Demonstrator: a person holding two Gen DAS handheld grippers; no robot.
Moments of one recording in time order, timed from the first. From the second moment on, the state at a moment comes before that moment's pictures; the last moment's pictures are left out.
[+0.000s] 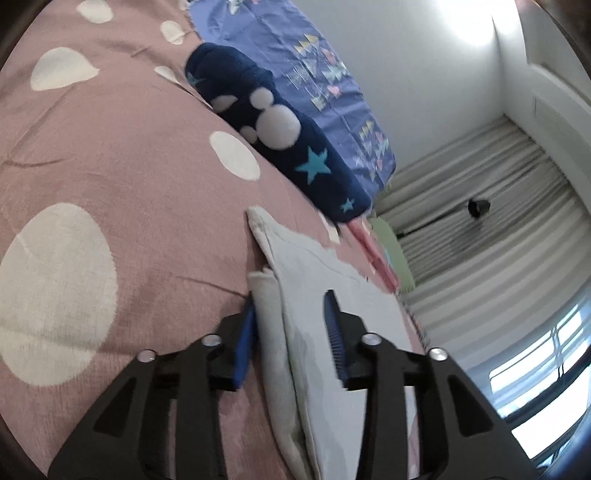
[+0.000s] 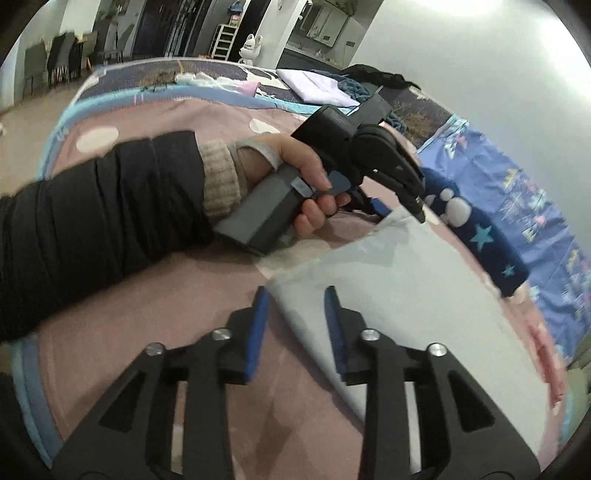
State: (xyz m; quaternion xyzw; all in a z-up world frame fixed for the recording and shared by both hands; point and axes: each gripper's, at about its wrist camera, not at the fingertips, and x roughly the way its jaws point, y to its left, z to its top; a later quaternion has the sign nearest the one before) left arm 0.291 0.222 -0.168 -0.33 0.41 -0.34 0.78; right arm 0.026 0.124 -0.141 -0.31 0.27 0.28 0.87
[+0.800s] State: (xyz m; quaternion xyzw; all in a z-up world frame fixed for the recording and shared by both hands) left arm 0.299 0.225 -0.173 -0.35 0.40 -0.31 0.79; right arm 0.032 0.142 -0.152 -0.34 0.26 0.25 0.87
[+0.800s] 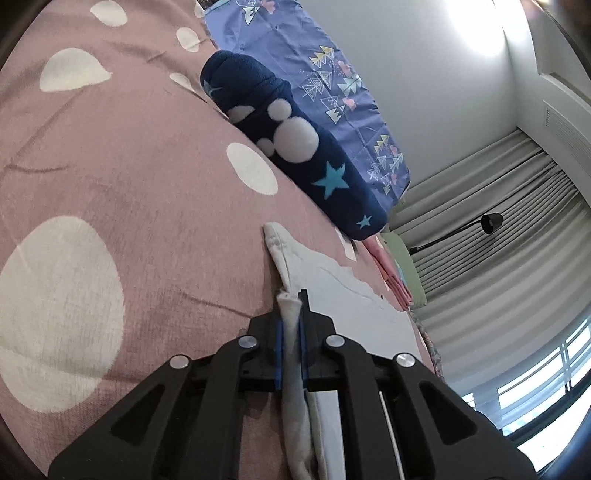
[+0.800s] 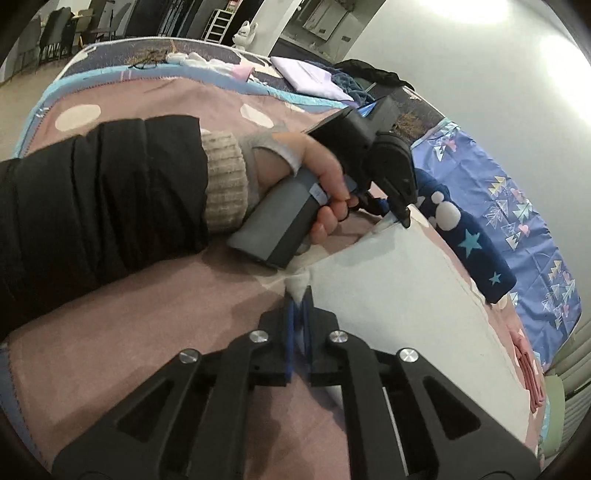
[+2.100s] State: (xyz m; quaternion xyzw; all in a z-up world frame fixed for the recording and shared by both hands) left arm 0.293 0.195 -0.165 -0.28 0.42 -0.35 0.79; right arm 0.069 0.151 -0.164 -0.34 0.30 0.21 0.87
